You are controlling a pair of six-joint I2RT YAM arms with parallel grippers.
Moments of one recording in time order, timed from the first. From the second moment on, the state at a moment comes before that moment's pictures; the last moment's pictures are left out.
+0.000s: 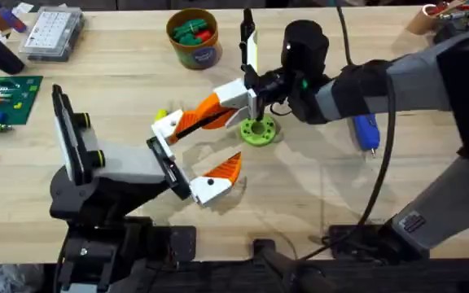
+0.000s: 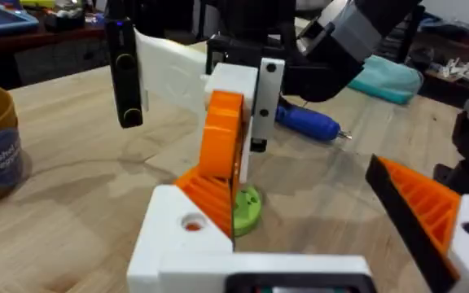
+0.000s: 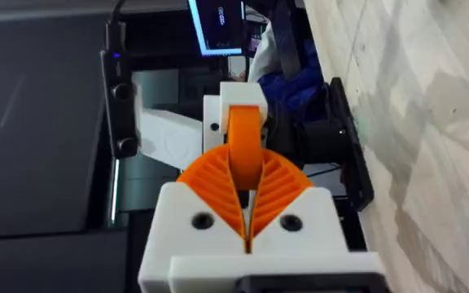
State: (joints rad) left arm -0.05 0.00 0.00 -0.06 0.95 -0.11; right arm 0.53 1.92 0.87 0.93 -1.43 1.49
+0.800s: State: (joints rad) left arm -0.05 0.00 0.00 -0.05 0.98 -0.11; right arm 0.54 1.92 0.87 0.92 -1.42 1.52
